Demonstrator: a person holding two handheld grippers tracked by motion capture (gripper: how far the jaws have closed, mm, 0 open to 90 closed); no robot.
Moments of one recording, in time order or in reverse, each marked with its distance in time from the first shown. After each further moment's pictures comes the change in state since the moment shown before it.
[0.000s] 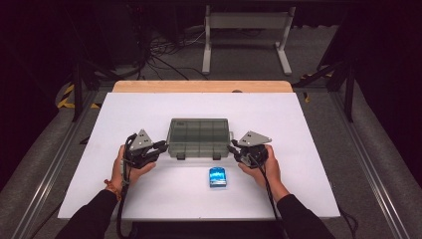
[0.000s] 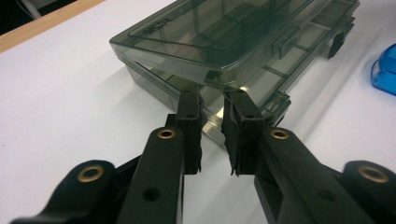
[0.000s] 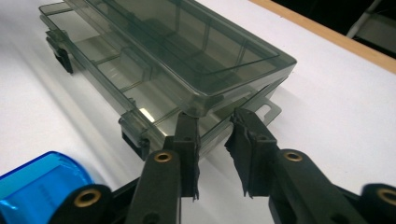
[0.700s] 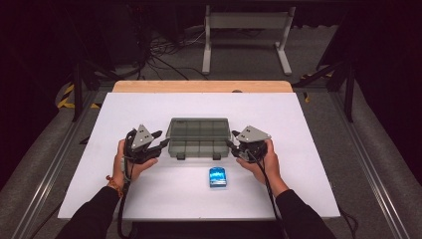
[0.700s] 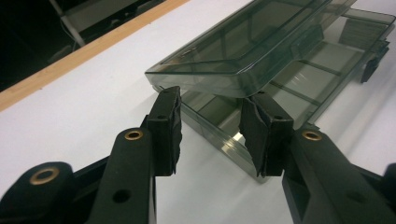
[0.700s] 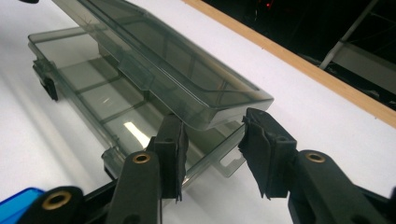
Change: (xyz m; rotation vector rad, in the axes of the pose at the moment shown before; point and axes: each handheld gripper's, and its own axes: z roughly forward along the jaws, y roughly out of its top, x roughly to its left) left arm 0.001 0.014 -0.003 -0.051 0.110 0.044; right arm -0.003 0.018 -0.002 -0.064 -0.052 -0.050
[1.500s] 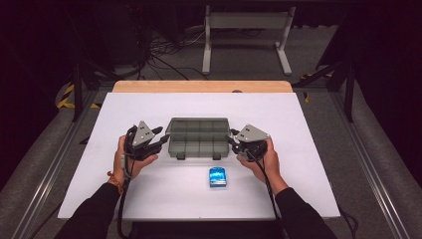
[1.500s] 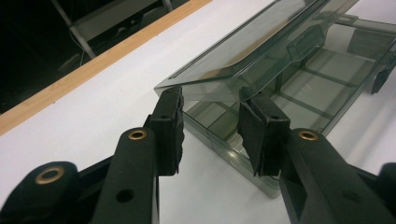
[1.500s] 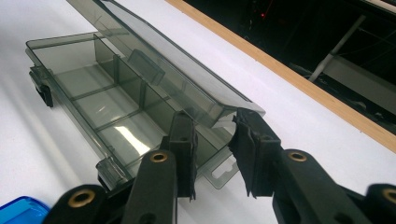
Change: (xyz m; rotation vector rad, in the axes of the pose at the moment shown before) left arm 0.003 0.009 0.002 -0.016 0.017 0.024; right arm 0.001 0.007 -0.002 -0.022 -0.023 -0.045
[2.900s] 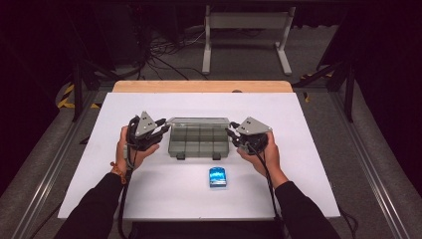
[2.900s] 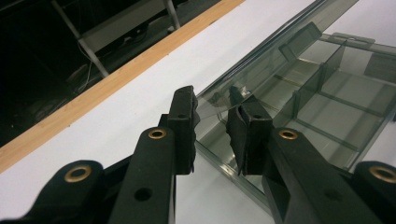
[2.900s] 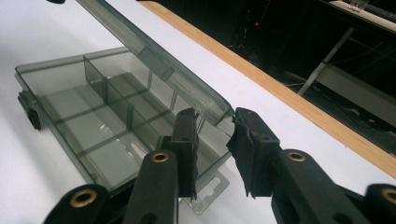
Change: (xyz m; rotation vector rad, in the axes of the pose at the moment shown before) left arm 0.013 0.024 0.009 -0.019 0.025 0.034; right arm -0.012 0.017 0.000 -0.030 -0.013 0.004
